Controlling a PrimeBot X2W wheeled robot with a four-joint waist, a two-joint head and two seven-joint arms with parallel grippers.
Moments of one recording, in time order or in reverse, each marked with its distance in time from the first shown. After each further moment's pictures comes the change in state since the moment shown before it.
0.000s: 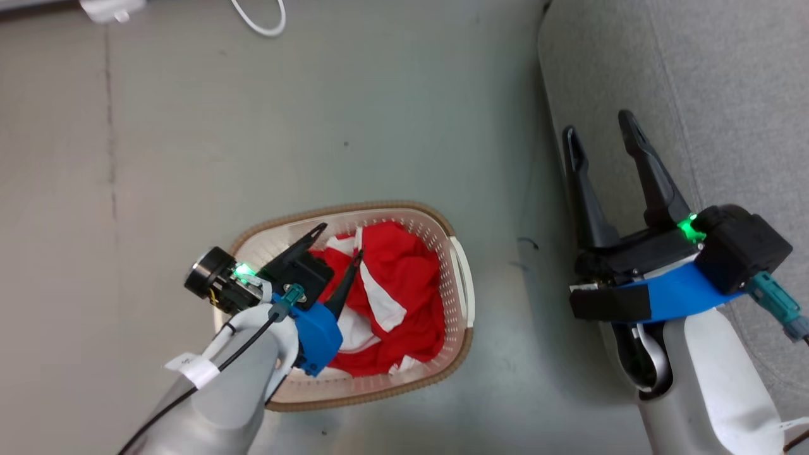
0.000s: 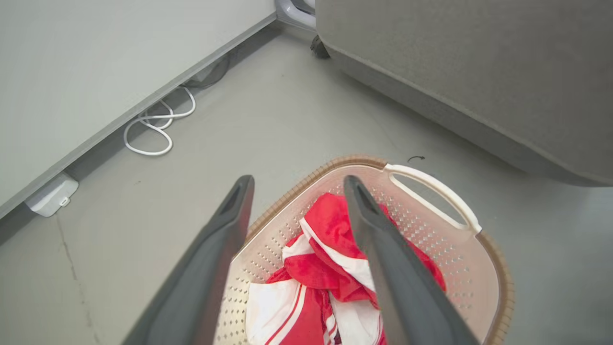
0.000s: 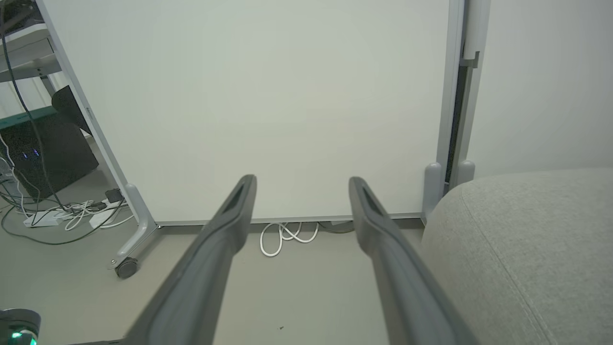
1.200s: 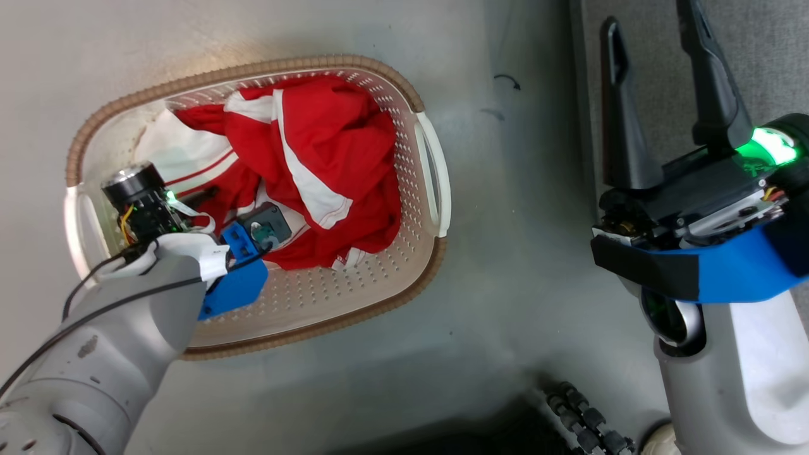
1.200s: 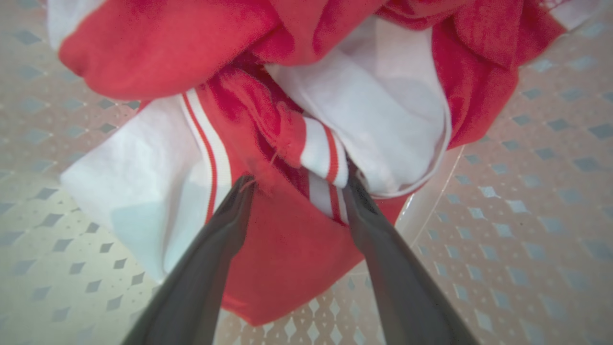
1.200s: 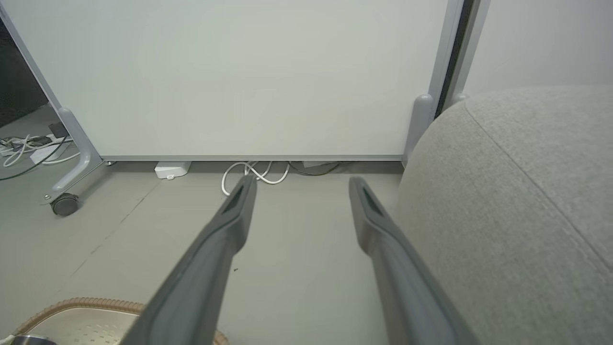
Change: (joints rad) left arm -0.399 0.089 -0.591 0.440 0.025 0.000 0.253; right arm -0.137 0.000 0.004 -0.199 -0.051 0.000 0.000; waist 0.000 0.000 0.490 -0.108
